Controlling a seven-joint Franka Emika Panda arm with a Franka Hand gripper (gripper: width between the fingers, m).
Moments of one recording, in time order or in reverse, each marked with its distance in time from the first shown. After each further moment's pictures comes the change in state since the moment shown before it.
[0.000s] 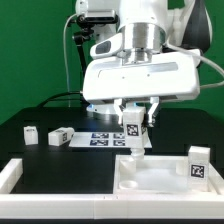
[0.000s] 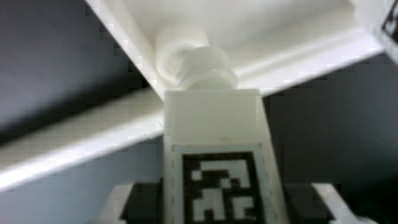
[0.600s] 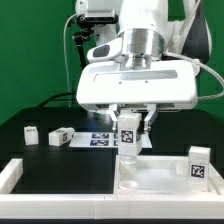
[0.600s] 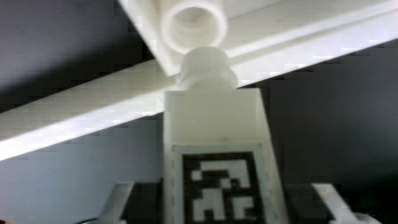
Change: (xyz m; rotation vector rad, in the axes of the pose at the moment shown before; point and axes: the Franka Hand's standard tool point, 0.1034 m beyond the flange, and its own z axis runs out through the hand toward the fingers) arm 0.000 0.013 0.007 -0.018 -0.011 -0.037
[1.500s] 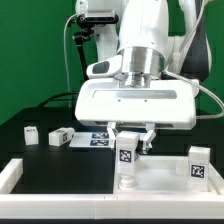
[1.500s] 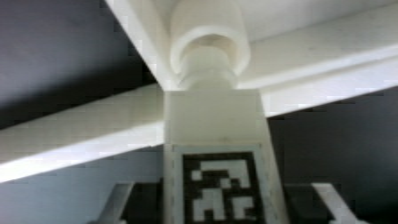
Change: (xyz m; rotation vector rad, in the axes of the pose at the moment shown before) arm -0.013 -0.001 0.028 -0.018 -0.007 -0.026
